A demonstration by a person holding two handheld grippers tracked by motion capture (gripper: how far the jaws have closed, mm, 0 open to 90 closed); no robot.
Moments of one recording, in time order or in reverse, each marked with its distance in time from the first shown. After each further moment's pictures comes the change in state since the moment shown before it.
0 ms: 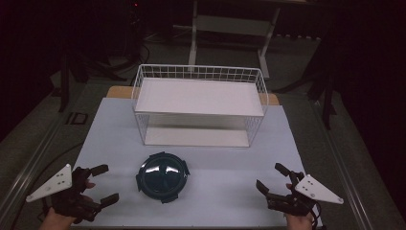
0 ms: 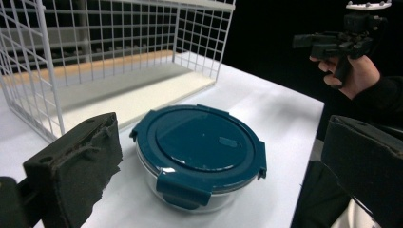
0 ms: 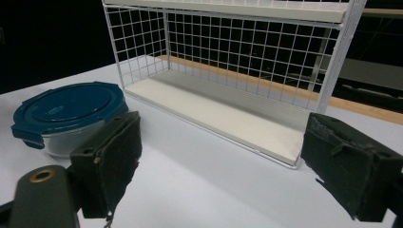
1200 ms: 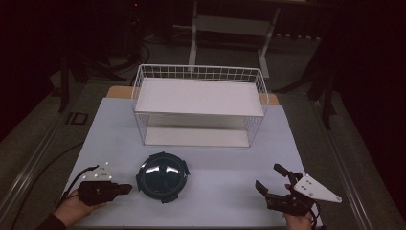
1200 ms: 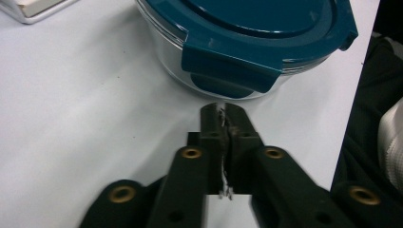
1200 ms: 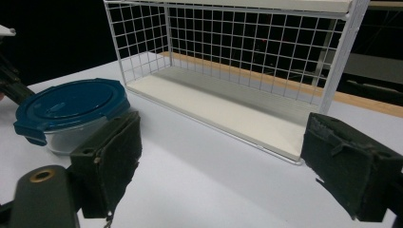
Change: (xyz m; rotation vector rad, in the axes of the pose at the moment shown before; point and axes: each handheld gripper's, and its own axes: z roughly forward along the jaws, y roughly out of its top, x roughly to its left) left arm 0.030 -0.030 0.055 0.546 -0.005 0.021; right arm -0.001 -0.003 0.002 0.011 0.011 0.012
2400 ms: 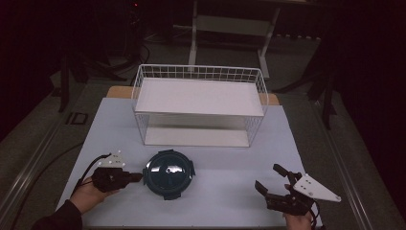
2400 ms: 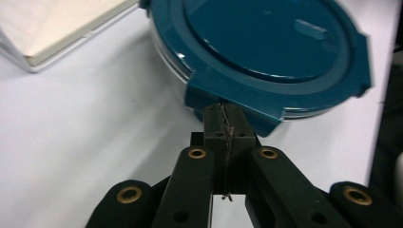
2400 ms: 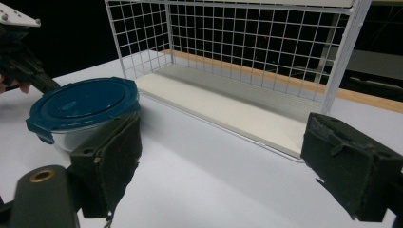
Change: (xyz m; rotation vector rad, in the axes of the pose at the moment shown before) left arm 0.008 0.038 0.018 0.002 0.025 0.010; right arm -0.001 -0.001 0.001 0.009 0.007 0.009
